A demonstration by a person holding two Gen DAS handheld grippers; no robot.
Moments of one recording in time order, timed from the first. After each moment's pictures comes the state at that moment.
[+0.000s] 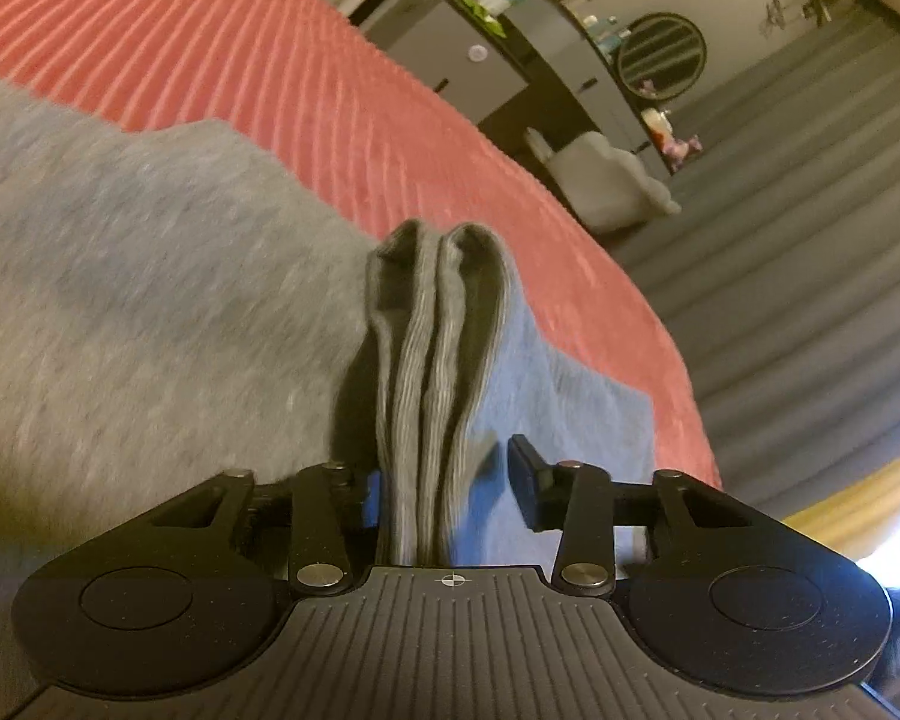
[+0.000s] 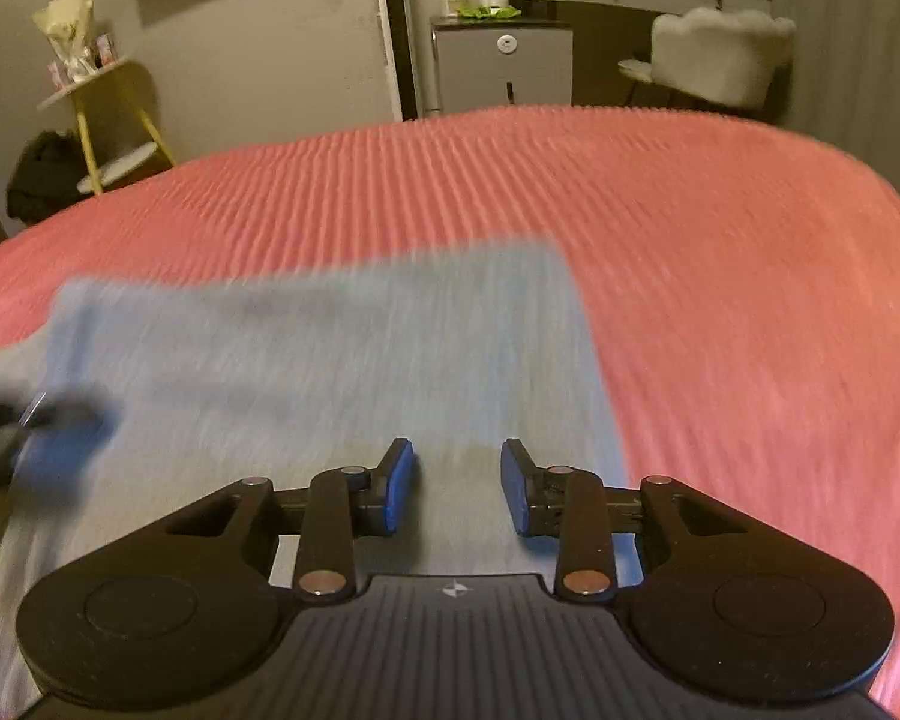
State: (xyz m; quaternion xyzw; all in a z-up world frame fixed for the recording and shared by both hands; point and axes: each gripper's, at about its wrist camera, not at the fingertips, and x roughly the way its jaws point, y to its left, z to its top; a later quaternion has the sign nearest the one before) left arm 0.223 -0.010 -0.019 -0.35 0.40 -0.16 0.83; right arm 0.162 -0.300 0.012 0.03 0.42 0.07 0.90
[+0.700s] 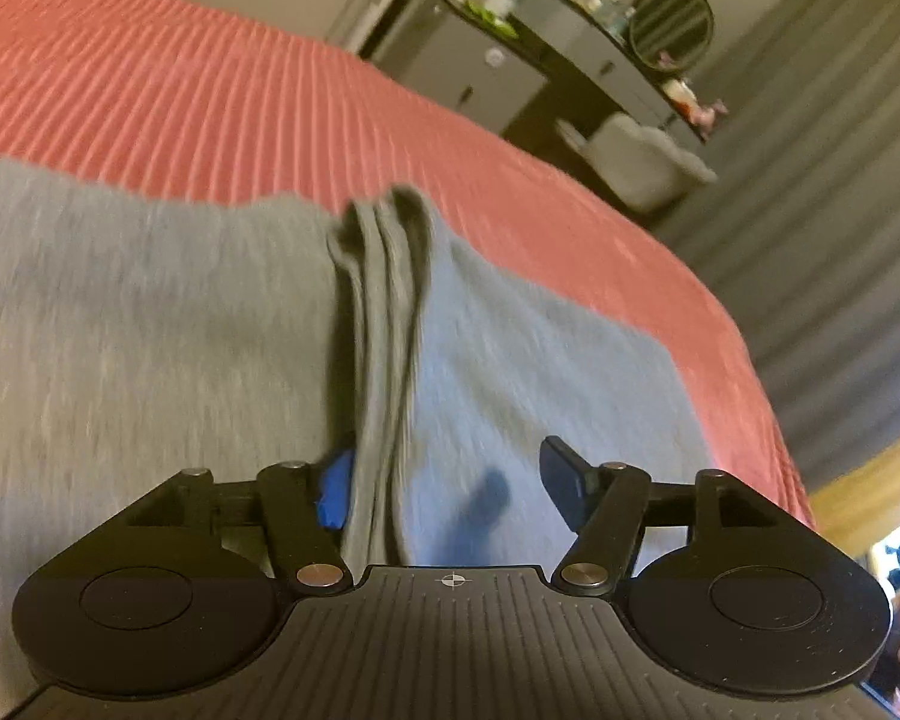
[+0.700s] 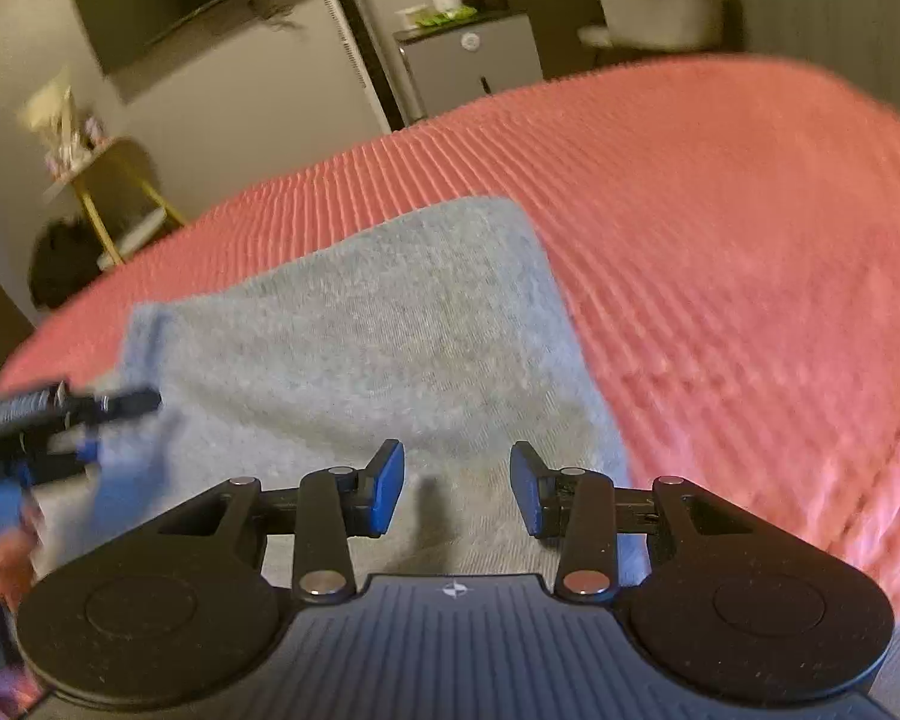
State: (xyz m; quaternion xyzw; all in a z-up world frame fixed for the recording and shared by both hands) left arm 0.182 -0.003 0.012 -0.26 0.42 -0.12 0.86; right arm 0.110 -0.312 0.028 0.16 0.43 0.07 0.89
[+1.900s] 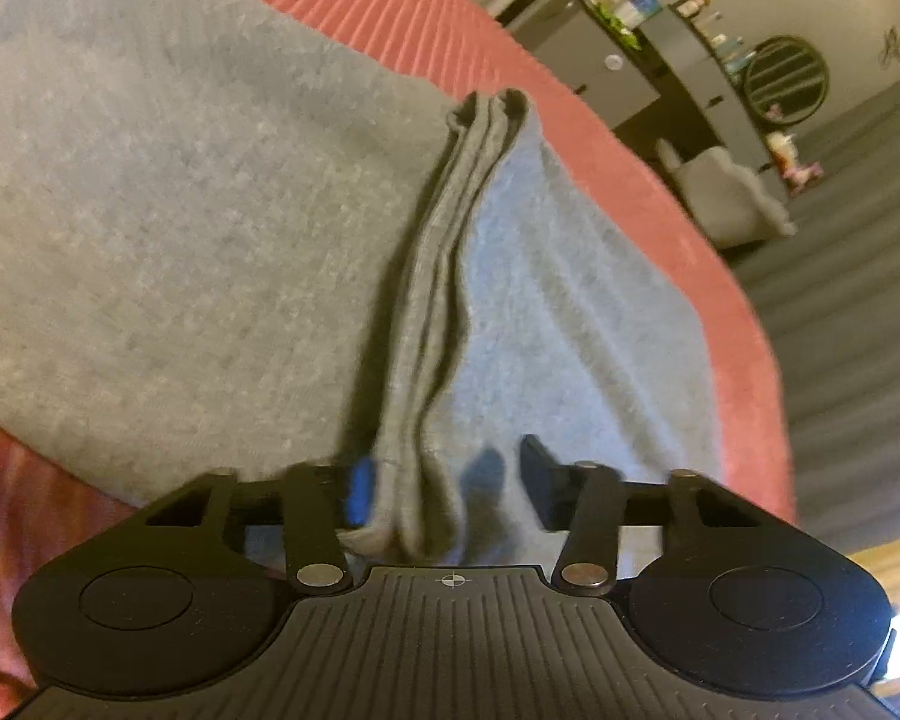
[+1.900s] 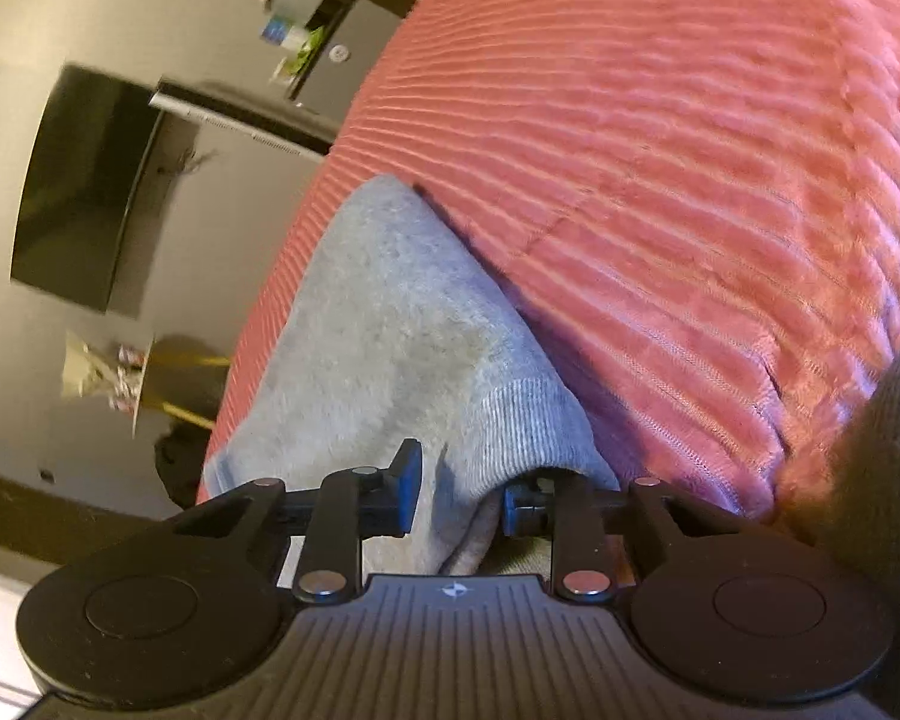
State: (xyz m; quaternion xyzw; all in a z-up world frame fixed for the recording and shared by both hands) left arm 0.111 -0.001 0.001 -0.34 0.45 -0.01 0.82; right arm 0.082 -0.383 -0.032 0.48 0.42 0.05 0.77
